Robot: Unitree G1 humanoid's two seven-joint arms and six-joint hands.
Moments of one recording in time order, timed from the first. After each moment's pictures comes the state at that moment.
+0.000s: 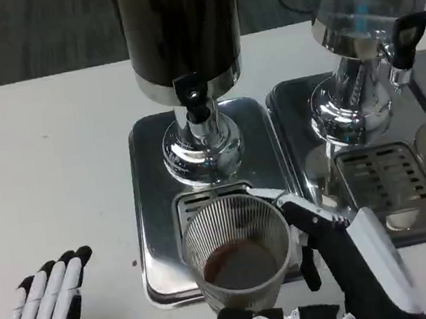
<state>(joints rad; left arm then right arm) 0.63 0.48 0.06 -0.07 0.79 -0.46 0.38 0.40 -0.17 0.36 -0.13 -0.58 -0.56 -0.33</state>
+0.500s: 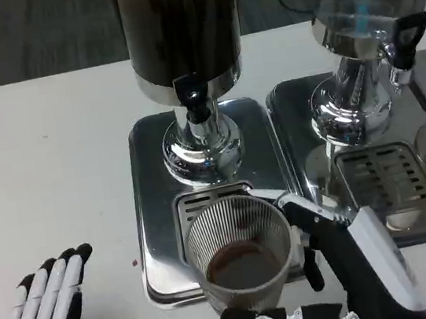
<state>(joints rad) 0.62 0.47 0.05 -0.07 0.79 -0.46 0.38 0.40 -0.18 0.34 -0.13 -0.56 -0.56 -0.29</state>
